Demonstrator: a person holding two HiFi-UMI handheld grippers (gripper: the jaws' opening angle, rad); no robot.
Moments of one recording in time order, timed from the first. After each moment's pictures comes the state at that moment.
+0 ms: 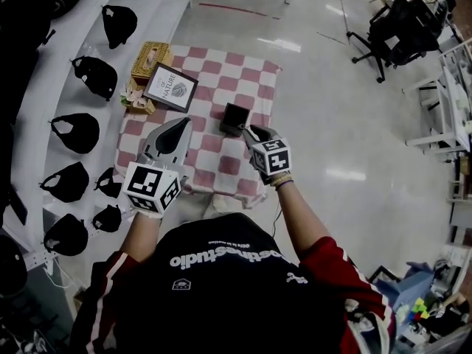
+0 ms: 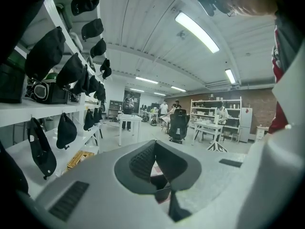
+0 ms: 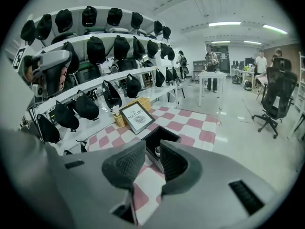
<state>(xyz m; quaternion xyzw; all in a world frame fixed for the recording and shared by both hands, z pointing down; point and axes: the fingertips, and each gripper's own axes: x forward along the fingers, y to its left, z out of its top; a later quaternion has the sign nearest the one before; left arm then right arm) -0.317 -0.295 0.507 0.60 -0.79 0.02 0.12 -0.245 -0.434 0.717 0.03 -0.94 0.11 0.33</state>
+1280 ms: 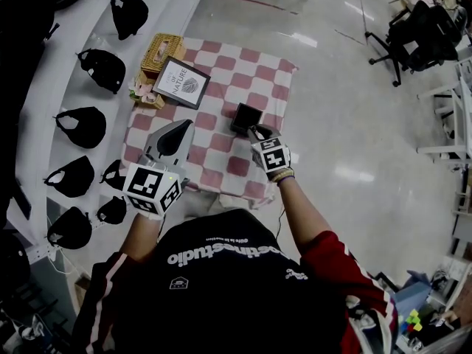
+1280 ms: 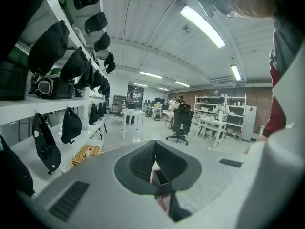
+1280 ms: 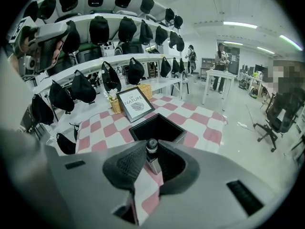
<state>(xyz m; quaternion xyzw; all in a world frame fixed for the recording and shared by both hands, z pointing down) -0.337 -0.289 0.527 0.58 -0.80 0.03 0.15 -0.270 -0.435 0.777 0.01 -0.92 0.05 0.38</state>
